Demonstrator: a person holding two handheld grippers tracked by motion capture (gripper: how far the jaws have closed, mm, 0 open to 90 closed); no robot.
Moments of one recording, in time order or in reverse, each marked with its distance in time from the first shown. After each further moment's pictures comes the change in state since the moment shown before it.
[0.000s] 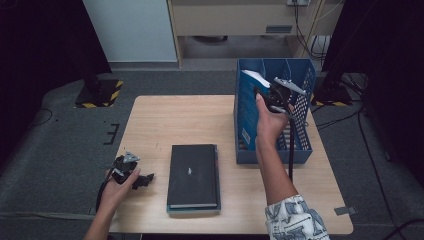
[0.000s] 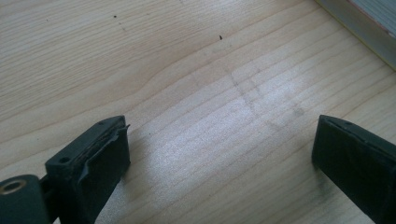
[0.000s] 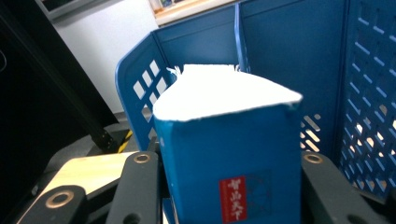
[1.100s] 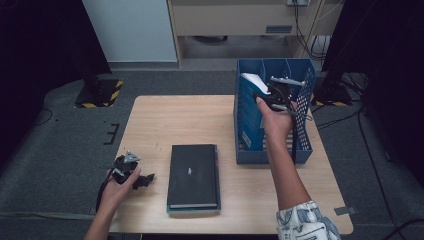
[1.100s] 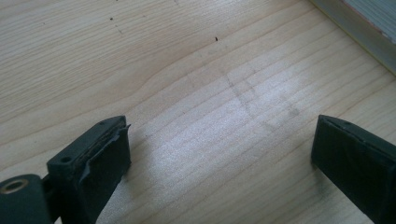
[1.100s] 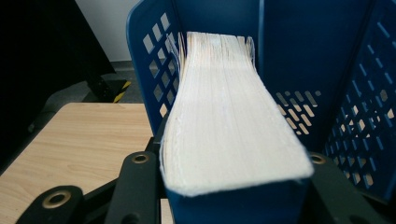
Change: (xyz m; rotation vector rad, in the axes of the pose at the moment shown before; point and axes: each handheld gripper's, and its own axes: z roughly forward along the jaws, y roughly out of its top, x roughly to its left) left arm -0.002 0.001 0.000 0.003 -0.003 0.009; right arm 0.002 0.012 -0.010 0.189 0.024 -0.128
